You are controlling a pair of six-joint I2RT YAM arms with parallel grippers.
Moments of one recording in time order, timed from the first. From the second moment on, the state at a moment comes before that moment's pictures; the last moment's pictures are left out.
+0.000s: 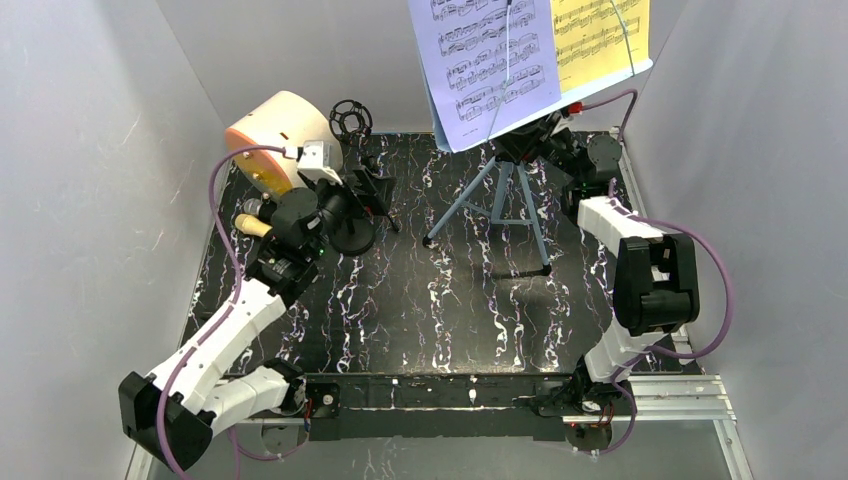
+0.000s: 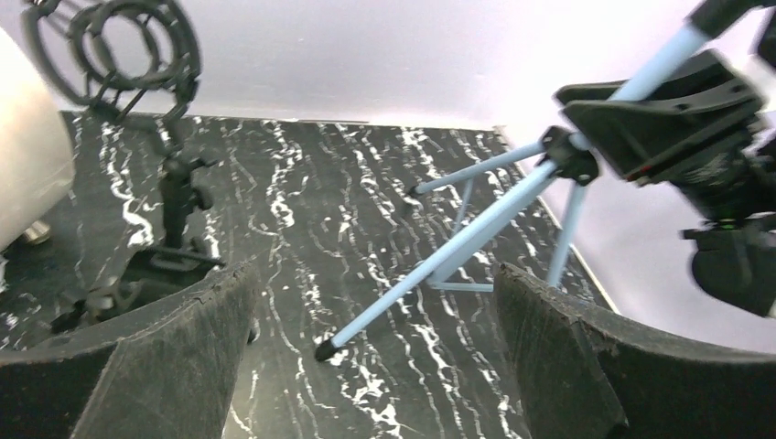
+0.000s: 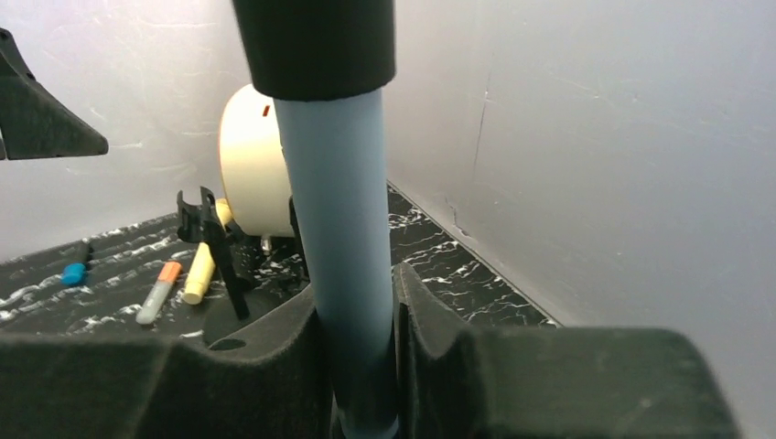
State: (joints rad) left arm -0.54 1.01 0.88 0.10 -0.14 -0.40; right arm 0.14 1.69 1.11 1.06 -0.89 0.42
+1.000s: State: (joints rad) left arm -0.54 1.22 1.58 -0.30 0.24 -0.48; right arm 0.14 1.01 1.01 -0.30 -0.48 0.35
